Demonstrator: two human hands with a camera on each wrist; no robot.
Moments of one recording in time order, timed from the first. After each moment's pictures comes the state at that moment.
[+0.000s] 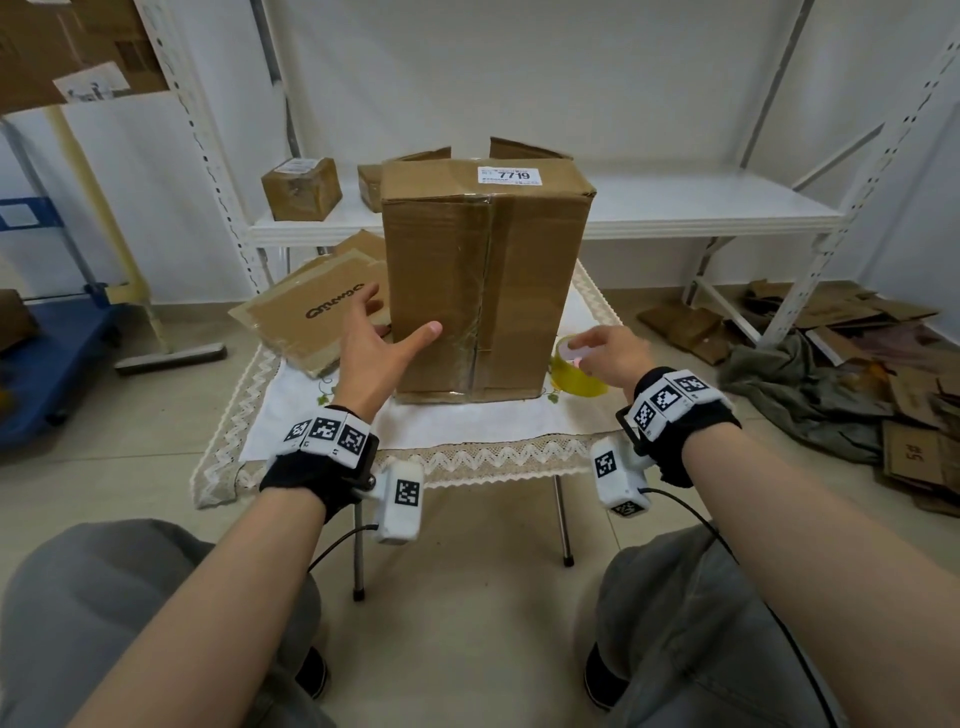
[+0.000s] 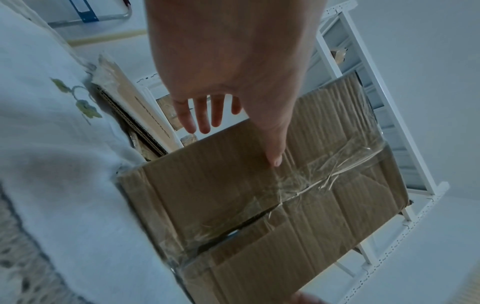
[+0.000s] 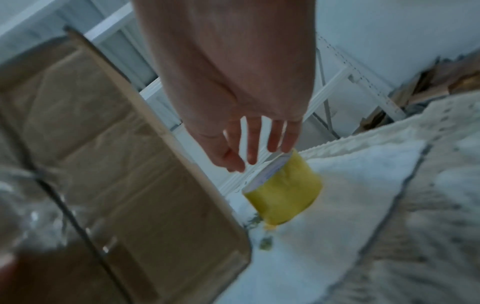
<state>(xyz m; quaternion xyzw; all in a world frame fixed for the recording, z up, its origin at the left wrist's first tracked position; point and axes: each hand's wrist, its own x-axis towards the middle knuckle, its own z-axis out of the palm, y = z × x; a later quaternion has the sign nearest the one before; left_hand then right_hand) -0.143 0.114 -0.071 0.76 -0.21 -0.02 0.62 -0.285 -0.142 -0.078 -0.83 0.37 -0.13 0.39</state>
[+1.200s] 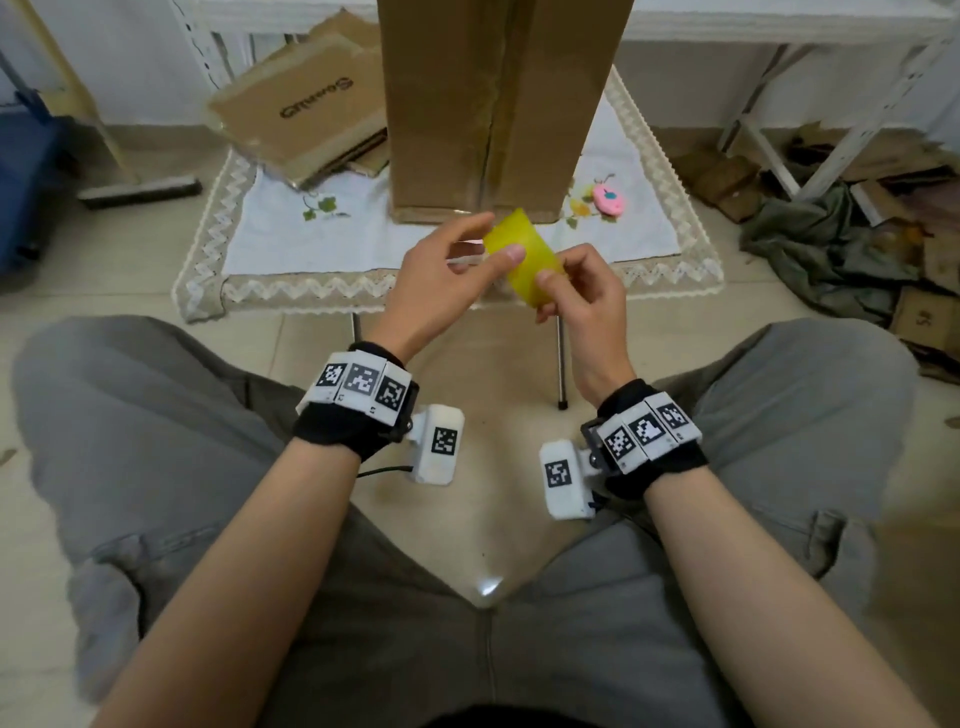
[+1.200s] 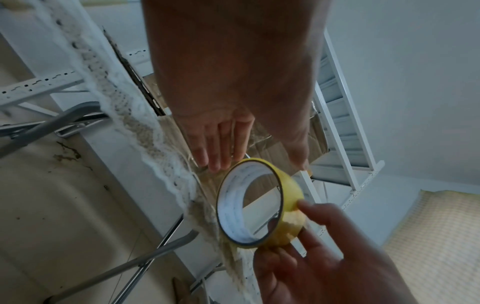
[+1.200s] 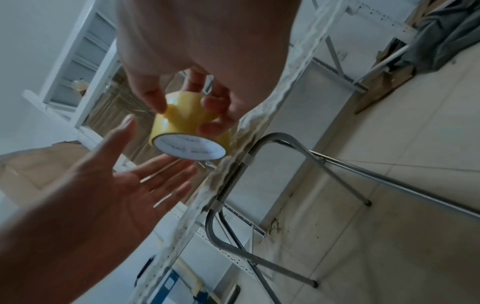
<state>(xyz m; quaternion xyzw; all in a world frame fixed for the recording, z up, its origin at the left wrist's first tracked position) -0.246 0.124 -0.134 0.74 -0.32 -0.14 0.58 -0.363 0.002 -0.158 -0.66 0.16 -0.36 0.65</state>
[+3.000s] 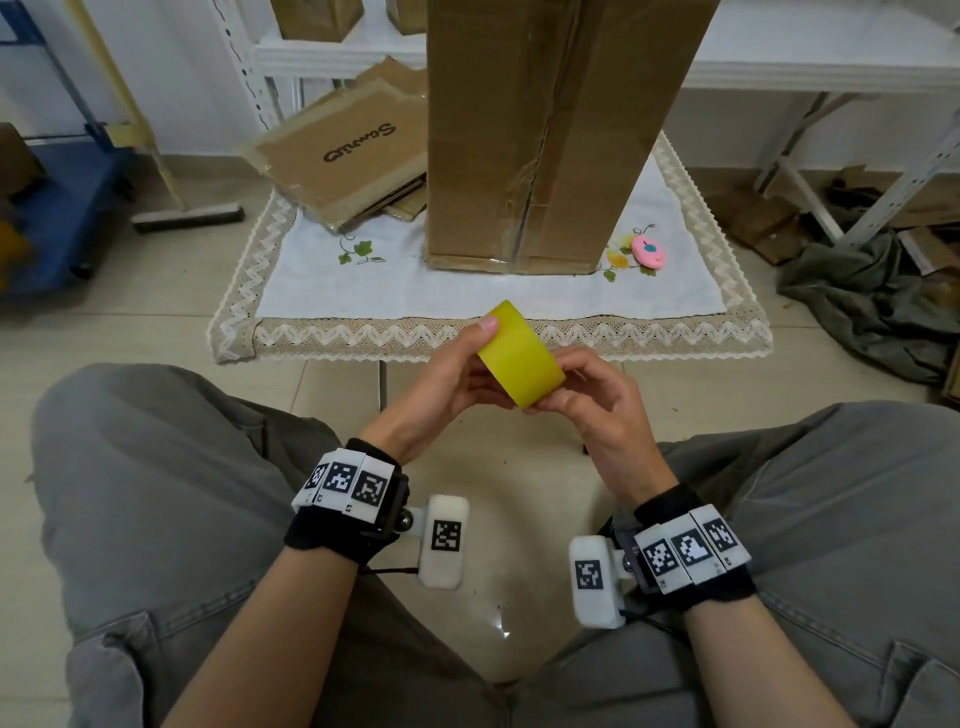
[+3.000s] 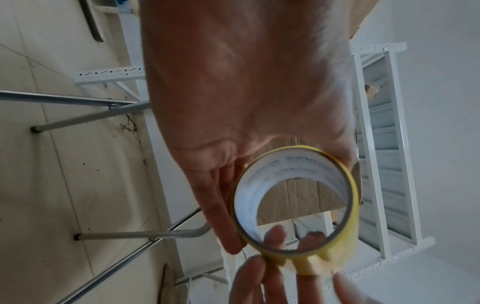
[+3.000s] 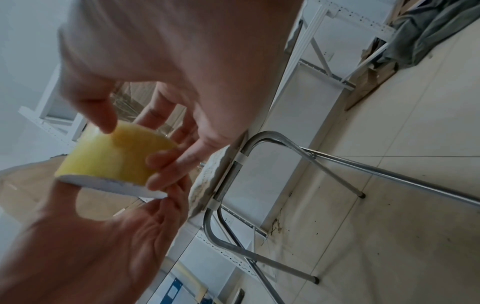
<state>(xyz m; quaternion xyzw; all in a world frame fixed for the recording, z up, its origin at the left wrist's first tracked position) -0.257 0.159 -0.152 0.59 -0.23 -0.40 0.66 -0.379 0.011 -0.185 -0.63 0.02 -0.23 0.74</state>
